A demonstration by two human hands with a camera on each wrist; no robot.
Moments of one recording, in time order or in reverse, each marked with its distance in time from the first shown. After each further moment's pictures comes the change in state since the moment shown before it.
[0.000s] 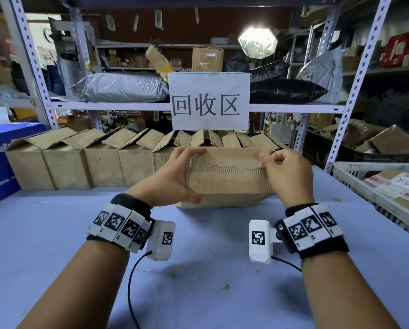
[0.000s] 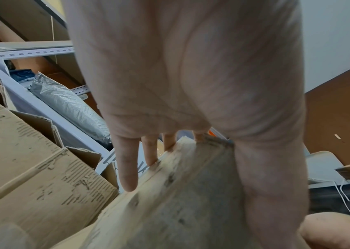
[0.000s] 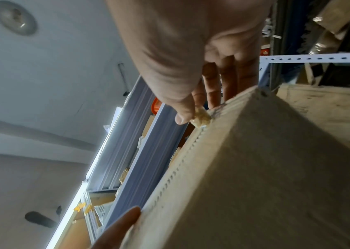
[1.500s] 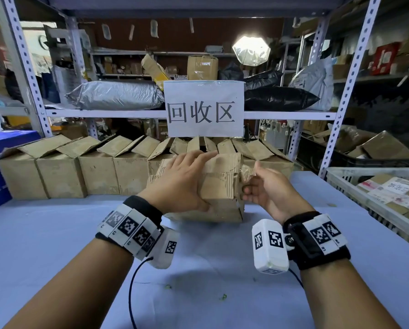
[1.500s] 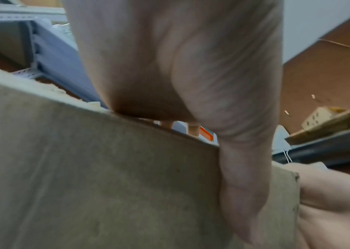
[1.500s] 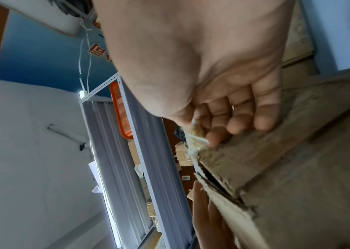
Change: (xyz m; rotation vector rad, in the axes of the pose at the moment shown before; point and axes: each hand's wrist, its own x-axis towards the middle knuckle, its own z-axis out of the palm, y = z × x) left_hand 0.019 0.022 0.014 0.505 0.063 0.114; right_hand -0.007 -0.011 0.008 0.944 -0.581 0.433
